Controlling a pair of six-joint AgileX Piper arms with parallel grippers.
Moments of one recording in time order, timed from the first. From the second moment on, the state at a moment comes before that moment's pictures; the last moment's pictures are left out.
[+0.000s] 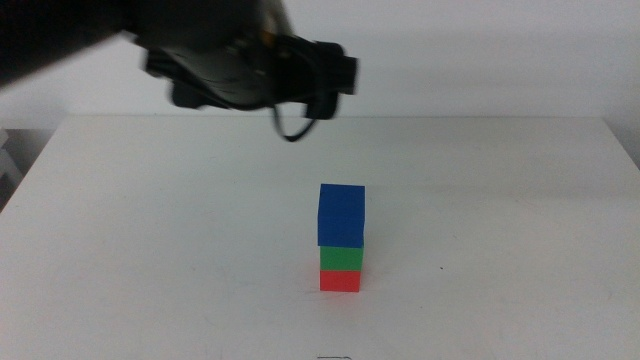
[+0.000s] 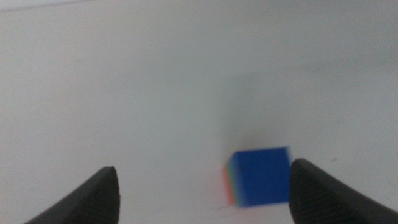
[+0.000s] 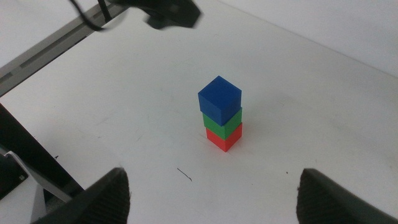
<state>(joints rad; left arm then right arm) -0.83 1.49 -1.57 0.44 1.12 -0.71 0.63 0.80 -1.35 0.12 1.21 -0.02</state>
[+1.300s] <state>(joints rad) -0.11 0.82 -1.23 -0.01 0.75 0.05 0.63 0.80 -1.35 0.12 1.21 -0.02</state>
